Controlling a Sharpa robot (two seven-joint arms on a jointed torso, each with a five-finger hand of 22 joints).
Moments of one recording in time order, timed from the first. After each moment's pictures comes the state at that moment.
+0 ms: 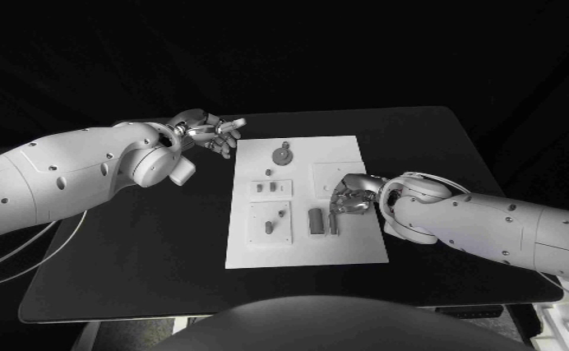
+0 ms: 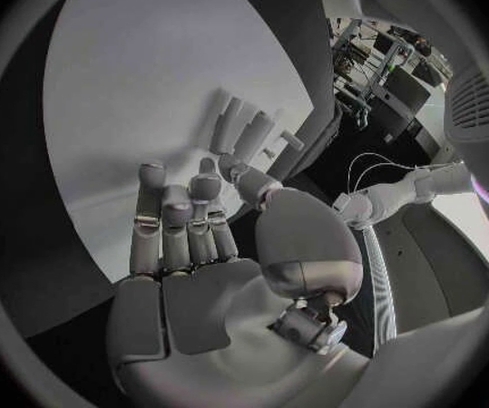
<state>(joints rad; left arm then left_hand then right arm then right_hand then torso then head) 1.22 -0.85 -0.17 1.31 -0.46 -0.16 0.01 1.07 -0.06 -0.01 0.30 0.05 0.82 0.16 0.38 0.66 1.05 0.08 0.41 0.59 0.94 0.04 0.71 0.75 0.07 1.10 -0.06 0.14 0.95 1.06 -0.71 -0.24 1.37 -1.24 -0.18 -0.12 1.00 0.01 0.62 -0.27 0.11 0.99 0.11 0.30 0.52 1.10 0.00 1.16 0.82 1.06 -0.08 1.49 0.84 0.26 1.03 0.04 0.87 1.31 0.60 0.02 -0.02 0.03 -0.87</state>
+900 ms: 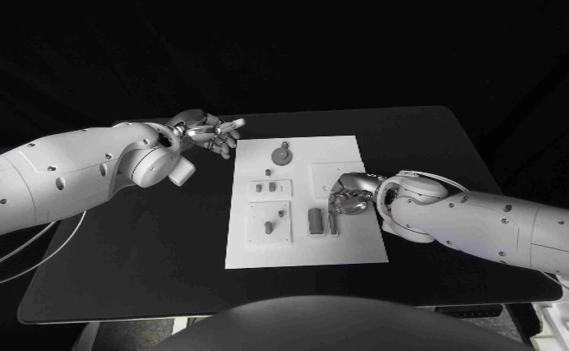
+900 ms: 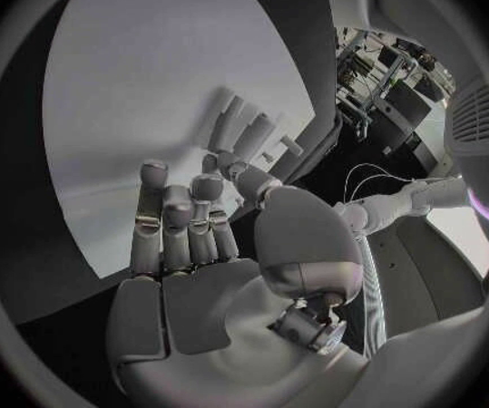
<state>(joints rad) 1.22 -0.85 -0.17 1.31 -0.46 -0.15 0.01 1.07 -0.06 -0.01 0.30 0.05 0.82 0.16 0.38 0.66 1.05 0.08 0.41 0.59 0.94 0.04 0.71 0.75 0.08 1.10 -0.06 0.14 0.95 1.06 -0.70 -0.24 1.37 -1.32 -0.17 -0.12 1.07 -0.02 0.62 -0.29 0.10 1.02 0.09 0.32 0.55 1.12 -0.01 1.16 0.82 1.07 -0.10 1.49 0.84 0.27 1.03 0.03 0.87 1.31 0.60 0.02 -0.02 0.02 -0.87</state>
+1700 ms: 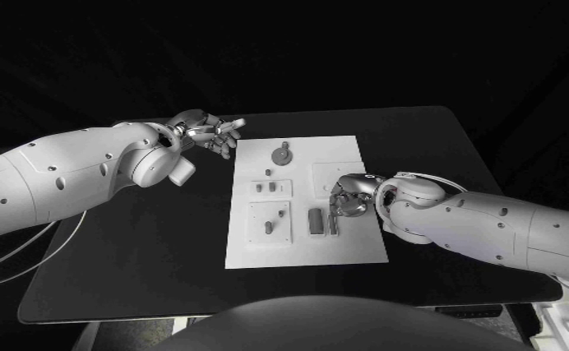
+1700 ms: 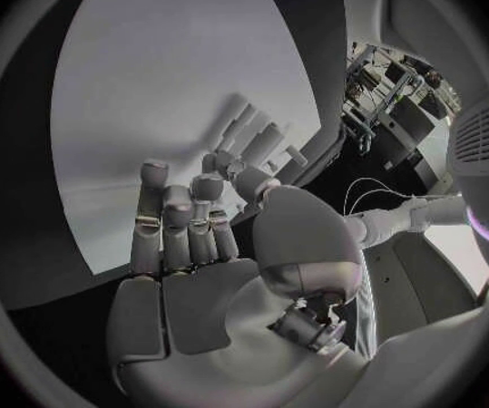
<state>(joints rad) 1.22 -0.85 -0.17 1.31 -0.46 -0.15 0.01 1.07 -0.06 -0.01 0.30 0.05 0.82 0.16 0.38 0.66 1.05 0.08 0.41 0.59 0.94 0.04 0.71 0.75 0.08 1.10 -0.06 0.14 0.95 1.05 -0.69 -0.24 1.35 -1.39 -0.17 -0.13 1.08 -0.01 0.62 -0.29 0.10 1.04 0.09 0.33 0.55 1.12 -0.02 1.16 0.82 1.08 -0.09 1.49 0.84 0.26 1.03 0.03 0.87 1.31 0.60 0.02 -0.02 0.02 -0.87</state>
